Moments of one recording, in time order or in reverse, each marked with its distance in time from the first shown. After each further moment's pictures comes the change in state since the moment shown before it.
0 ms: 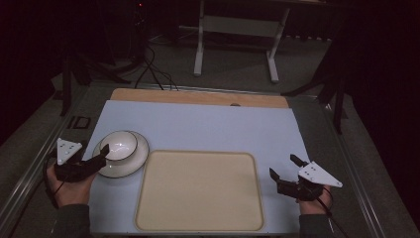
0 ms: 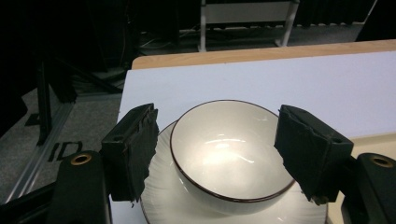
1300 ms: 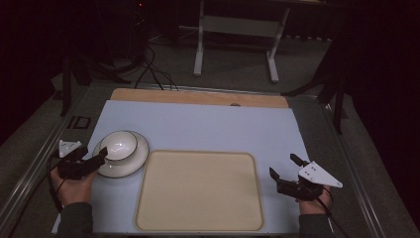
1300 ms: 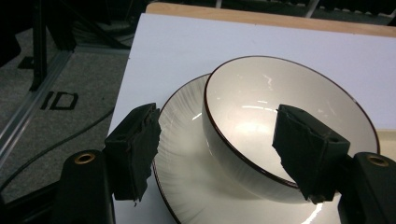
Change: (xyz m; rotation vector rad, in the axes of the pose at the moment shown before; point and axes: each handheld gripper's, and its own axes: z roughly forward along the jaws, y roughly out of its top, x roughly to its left) left arm 0.021 -0.024 0.033 0.133 0.024 -0.143; right arm 0.000 0.001 0.000 -0.017 -0.003 -0.006
